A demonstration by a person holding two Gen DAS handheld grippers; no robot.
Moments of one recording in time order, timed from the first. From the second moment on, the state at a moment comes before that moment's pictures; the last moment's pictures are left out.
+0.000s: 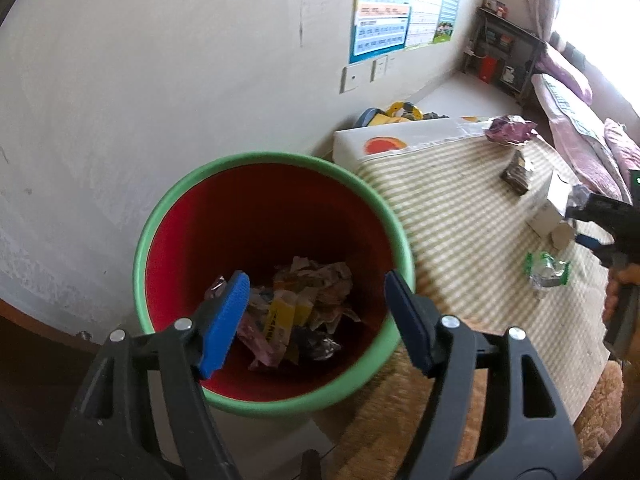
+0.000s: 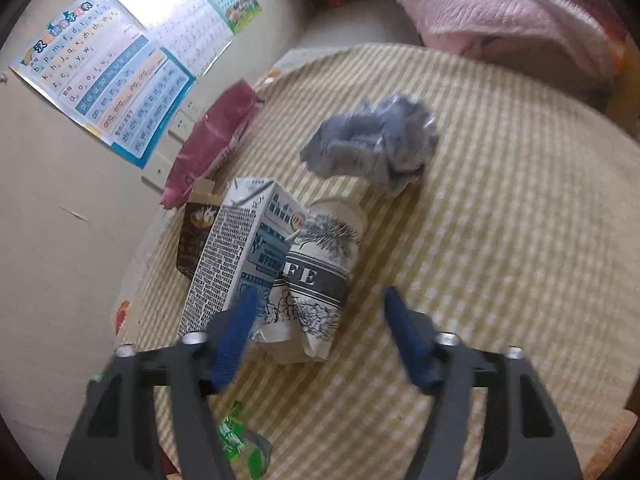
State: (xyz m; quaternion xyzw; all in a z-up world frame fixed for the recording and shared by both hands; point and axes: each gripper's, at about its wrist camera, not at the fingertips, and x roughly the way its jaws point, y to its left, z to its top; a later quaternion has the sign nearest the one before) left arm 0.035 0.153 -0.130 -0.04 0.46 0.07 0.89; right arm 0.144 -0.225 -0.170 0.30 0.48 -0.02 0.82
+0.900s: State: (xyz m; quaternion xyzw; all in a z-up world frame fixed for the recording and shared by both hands) left arm 0.202 -0.137 -0.166 0.08 0.53 -0.12 0.84; right arm -0.039 -0.254 -0.173 0.27 0.46 0.08 0.84
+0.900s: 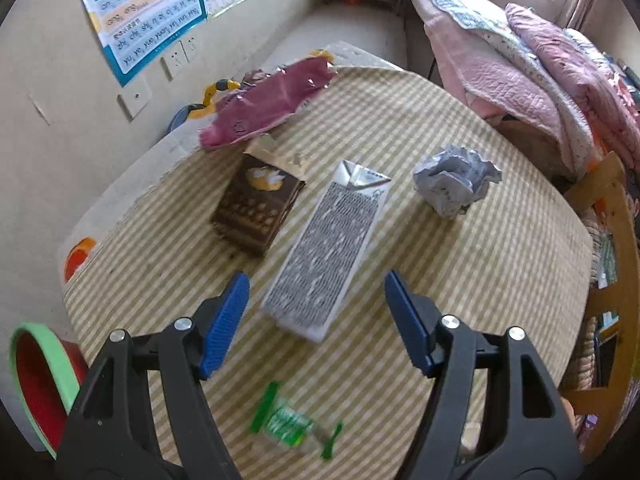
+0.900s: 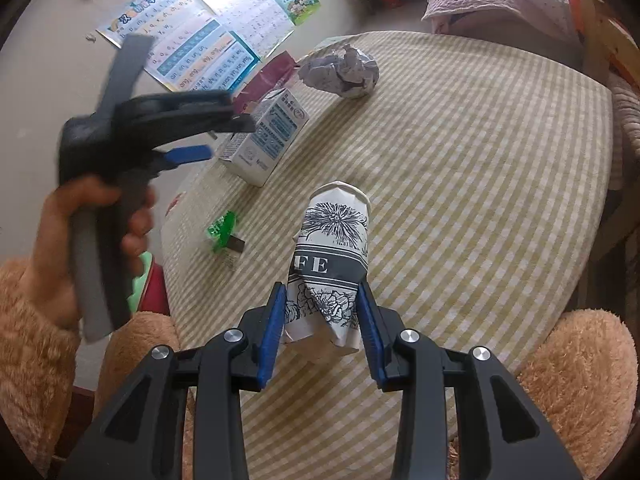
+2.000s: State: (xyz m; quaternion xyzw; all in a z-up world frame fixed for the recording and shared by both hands) left arm 0.117 -0.047 -0.133 -0.03 0.53 0.00 0.85; right arm -0.022 -0.283 -0.172 0.31 0.40 0.12 0.85
